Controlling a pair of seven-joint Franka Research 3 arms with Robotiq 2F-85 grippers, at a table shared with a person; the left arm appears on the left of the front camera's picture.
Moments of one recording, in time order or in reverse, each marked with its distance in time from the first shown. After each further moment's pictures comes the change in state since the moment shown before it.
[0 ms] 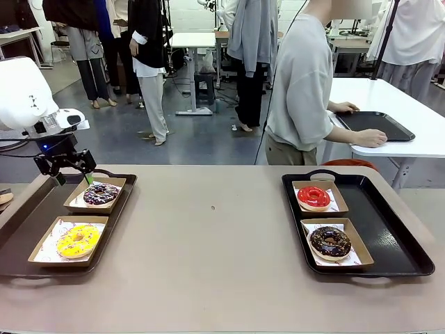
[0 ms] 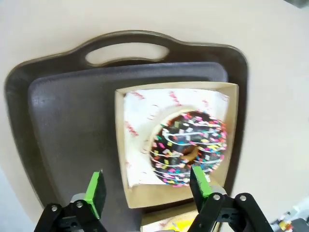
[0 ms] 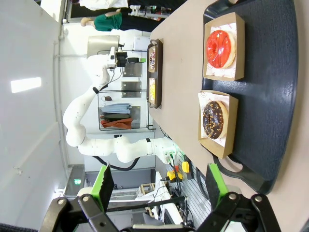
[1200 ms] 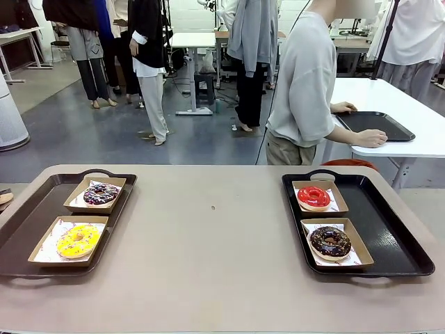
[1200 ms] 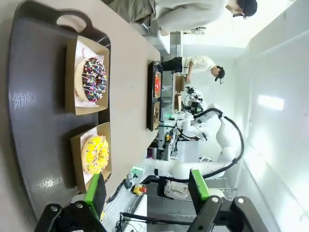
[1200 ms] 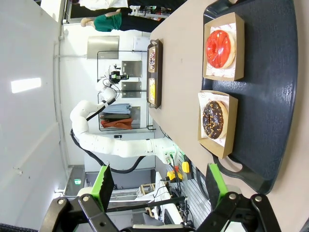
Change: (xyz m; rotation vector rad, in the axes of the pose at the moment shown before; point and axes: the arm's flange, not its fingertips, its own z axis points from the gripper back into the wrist) left arm -0.122 0.255 0.053 -1.127 -0.080 0.171; right arm -0.001 0.000 0.001 0.000 -0.002 0.000
